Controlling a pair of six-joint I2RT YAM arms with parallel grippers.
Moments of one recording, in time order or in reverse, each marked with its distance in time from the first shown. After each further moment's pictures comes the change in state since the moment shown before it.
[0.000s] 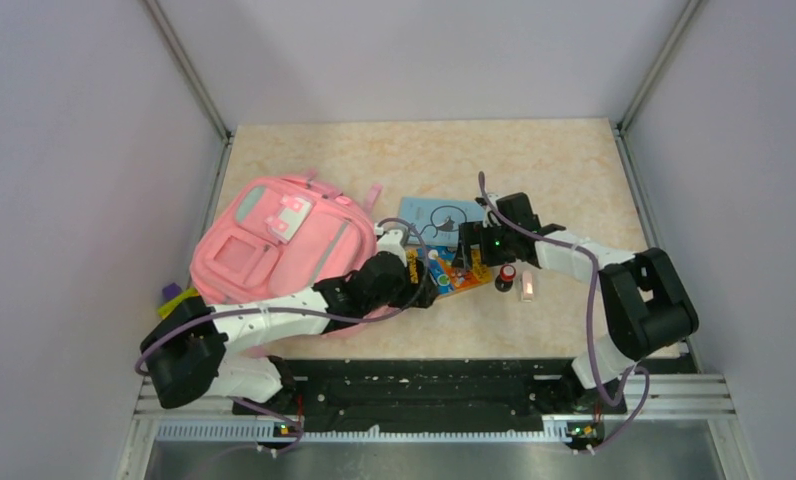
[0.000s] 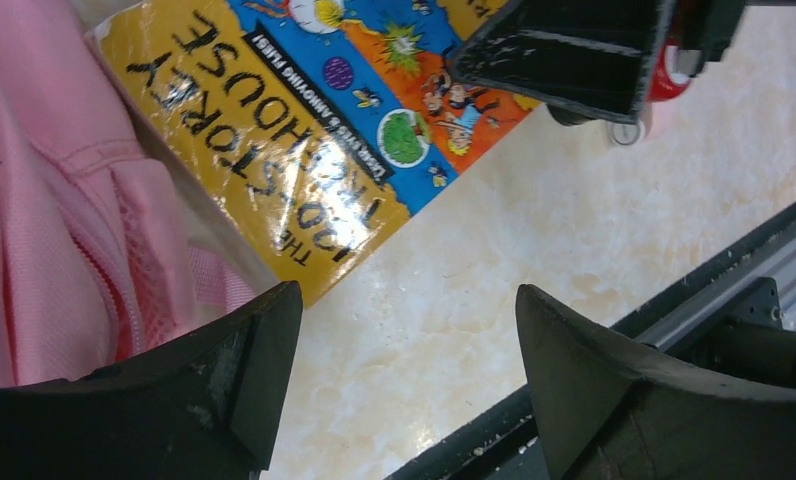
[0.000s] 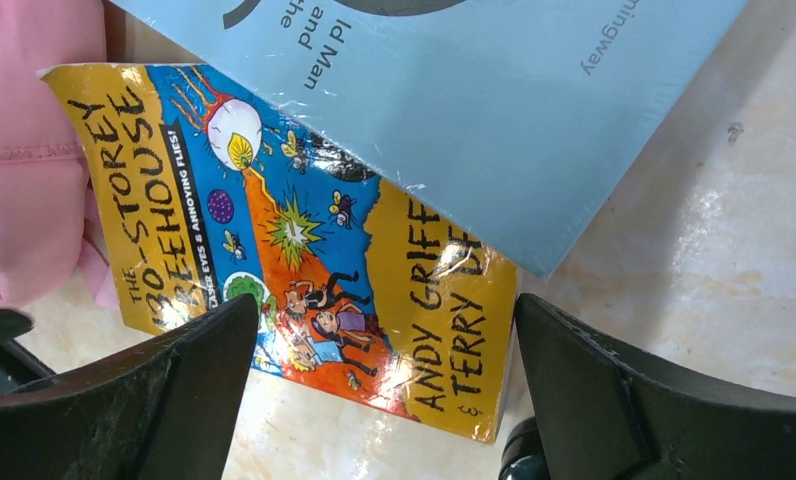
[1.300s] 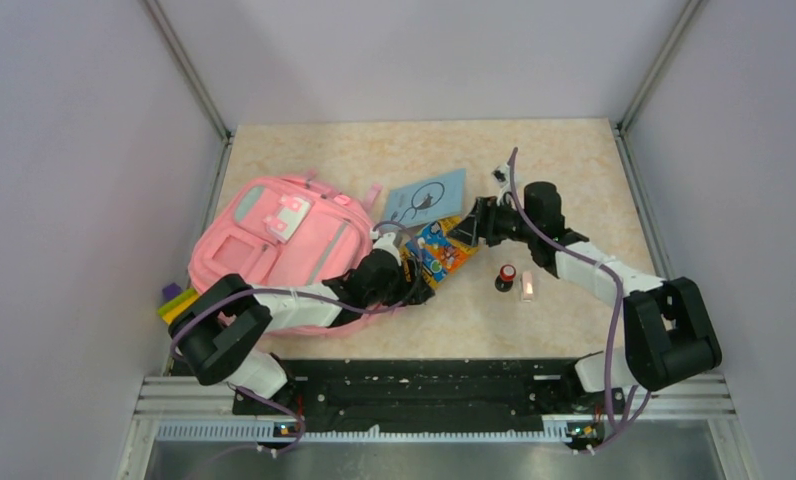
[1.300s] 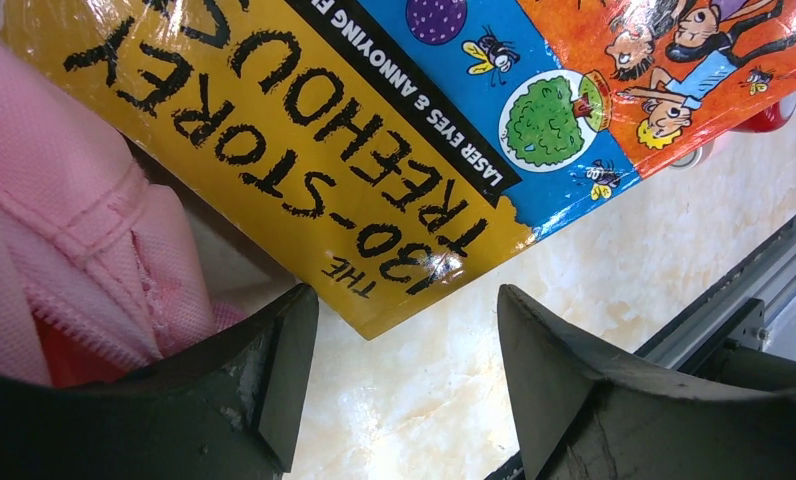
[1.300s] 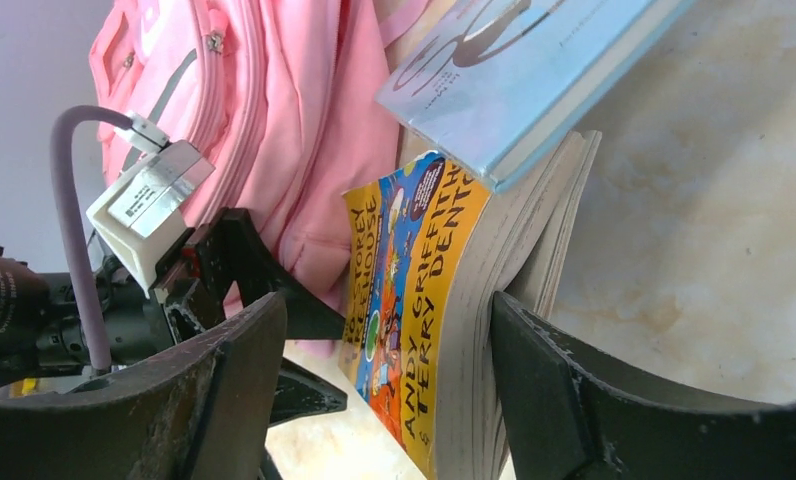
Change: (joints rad) left arm 0.134 0.203 -0.113 0.292 0.182 -0.085; right arm -0.071 -0.157 -0.080 0.383 -0.310 0.174
